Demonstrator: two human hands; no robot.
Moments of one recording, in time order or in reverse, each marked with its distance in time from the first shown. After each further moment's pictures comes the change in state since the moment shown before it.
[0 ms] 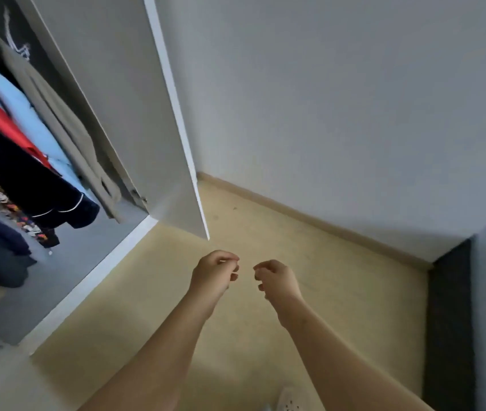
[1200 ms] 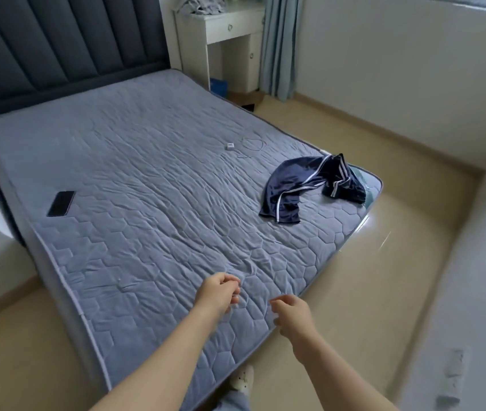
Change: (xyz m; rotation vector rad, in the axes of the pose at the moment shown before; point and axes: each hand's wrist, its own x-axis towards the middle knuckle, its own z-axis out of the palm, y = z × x) left_hand -0.623 -0.142 0.794 0.664 -1.172 0.170; right_hand -0.486 0.554 -0.700 0.749 1.099 0.442
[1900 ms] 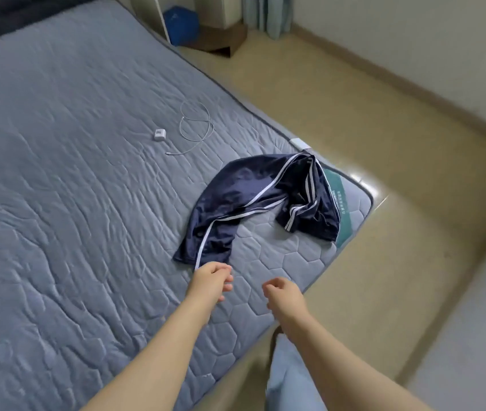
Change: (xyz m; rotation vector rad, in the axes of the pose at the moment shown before) left_hand 0.346 0.227 0.352 -0.022 0.118 -0.218; right_hand 0.458 -0.145 -0.277 -0.177 -0.120 0.123
